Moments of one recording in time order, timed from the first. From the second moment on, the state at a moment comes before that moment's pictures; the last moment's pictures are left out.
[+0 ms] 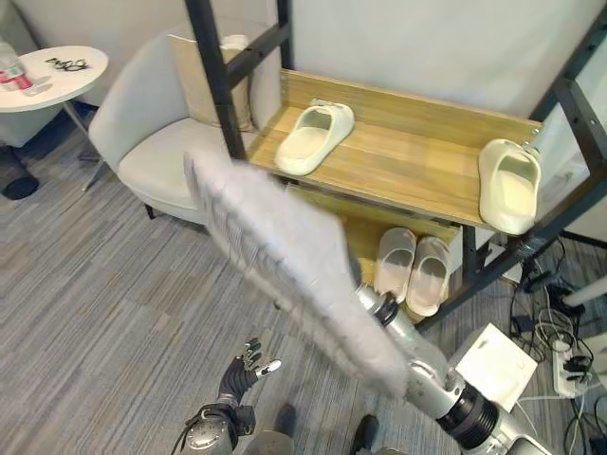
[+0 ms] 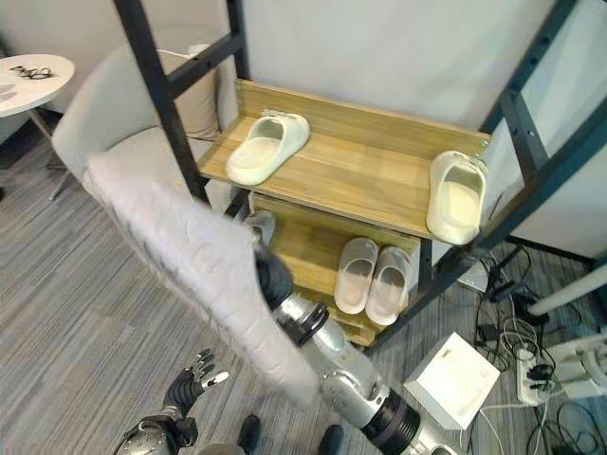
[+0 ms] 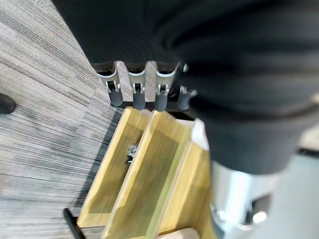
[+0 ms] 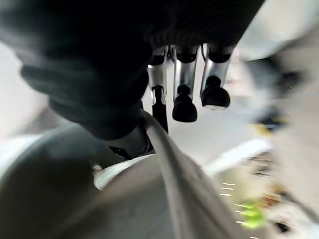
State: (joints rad) left arm 0.19 0.31 -0.31 0.48 -0.49 -0.18 0.05; right arm -0.28 -0.26 0.74 -0.08 0.91 -0.12 0.13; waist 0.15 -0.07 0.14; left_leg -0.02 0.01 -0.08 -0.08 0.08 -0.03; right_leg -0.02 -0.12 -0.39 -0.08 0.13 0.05
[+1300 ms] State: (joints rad) left arm -0.14 0.37 -0.55 0.34 -0.53 -0.32 0.15; right arm -1.09 -0.59 0.38 0.99 -0.35 0.07 -0.76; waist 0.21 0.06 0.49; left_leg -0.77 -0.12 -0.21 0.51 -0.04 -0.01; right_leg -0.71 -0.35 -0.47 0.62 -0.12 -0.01
